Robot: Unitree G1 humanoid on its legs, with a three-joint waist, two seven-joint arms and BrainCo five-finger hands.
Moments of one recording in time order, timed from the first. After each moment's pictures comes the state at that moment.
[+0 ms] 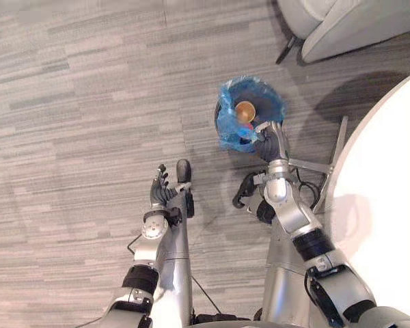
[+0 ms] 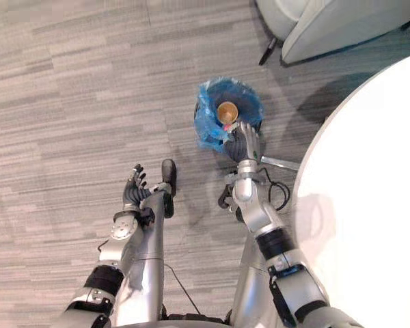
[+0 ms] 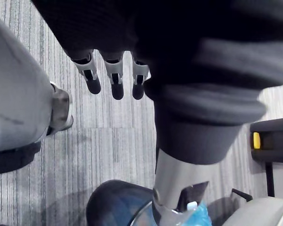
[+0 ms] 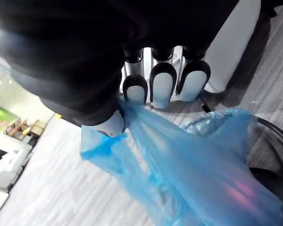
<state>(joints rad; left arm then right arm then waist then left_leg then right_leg) -0.17 0.07 -0.10 0.48 -0.20 -0.14 0.22 -0.35 -0.13 0.25 0.20 -0.45 0.00 -0.45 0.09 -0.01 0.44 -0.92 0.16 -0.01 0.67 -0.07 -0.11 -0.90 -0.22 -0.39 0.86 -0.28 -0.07</state>
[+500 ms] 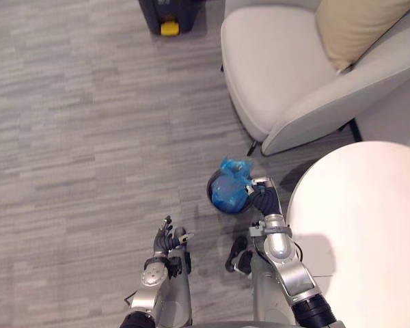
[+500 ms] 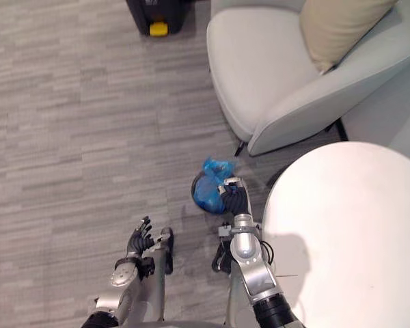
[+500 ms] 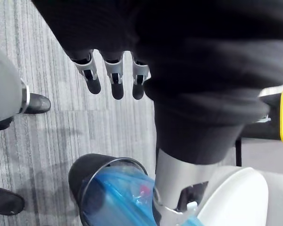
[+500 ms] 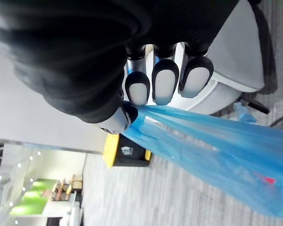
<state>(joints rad) 0.06 0.06 -0.13 0.58 -0.15 -0.11 0.17 0.01 -0.03 0.22 0.04 -0.16 -0.11 -0.29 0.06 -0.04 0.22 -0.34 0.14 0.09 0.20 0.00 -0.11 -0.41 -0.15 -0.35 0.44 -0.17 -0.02</state>
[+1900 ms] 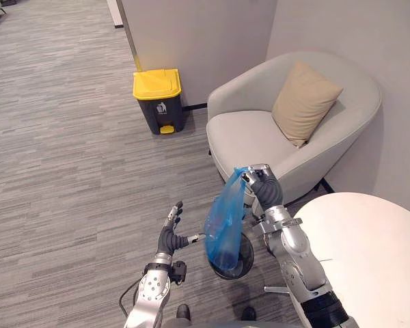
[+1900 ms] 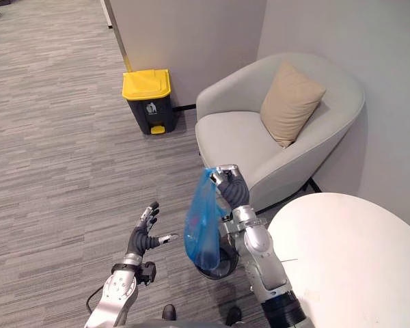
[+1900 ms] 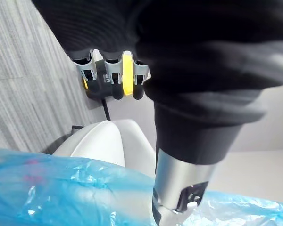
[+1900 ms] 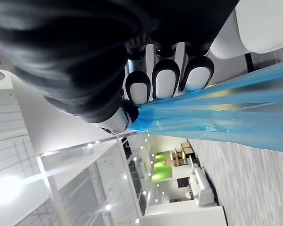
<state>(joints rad) 0.24 0.08 -0.22 0.03 0.06 -0.17 0.14 -0.09 -0.13 0.33 -0.10 0.37 -0.17 -0.01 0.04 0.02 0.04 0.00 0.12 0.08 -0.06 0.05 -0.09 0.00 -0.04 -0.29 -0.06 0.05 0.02</state>
